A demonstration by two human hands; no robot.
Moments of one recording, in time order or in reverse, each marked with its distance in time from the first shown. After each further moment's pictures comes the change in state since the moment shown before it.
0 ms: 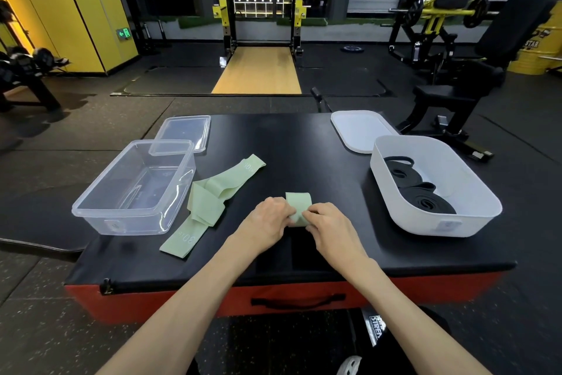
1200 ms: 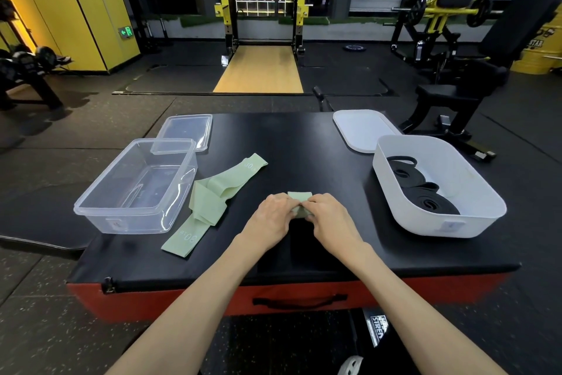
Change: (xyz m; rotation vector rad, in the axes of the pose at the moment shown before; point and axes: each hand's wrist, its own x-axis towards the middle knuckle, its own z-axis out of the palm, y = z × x) left_hand 0.004 0.004 0.005 -0.129 0.123 -0.041; right_hand 0.026 0.007 0.007 -0.032 -0.082 0.042
